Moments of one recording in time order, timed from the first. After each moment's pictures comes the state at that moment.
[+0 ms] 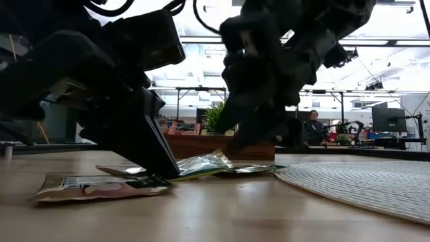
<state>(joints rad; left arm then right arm) -0.53 1.92 0.99 0.01 -0.36 -0.43 0.21 1.89 0.97 0.18 -0.15 0.98</state>
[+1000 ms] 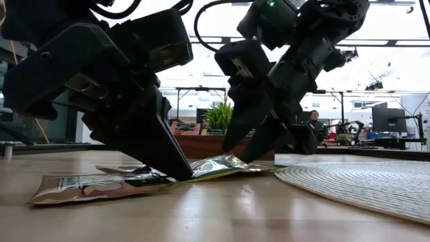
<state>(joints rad) -0.53 1.96 0.99 0.08 -0.34 -0.45 0.18 1.89 0.97 0.09 -0.13 1.11</state>
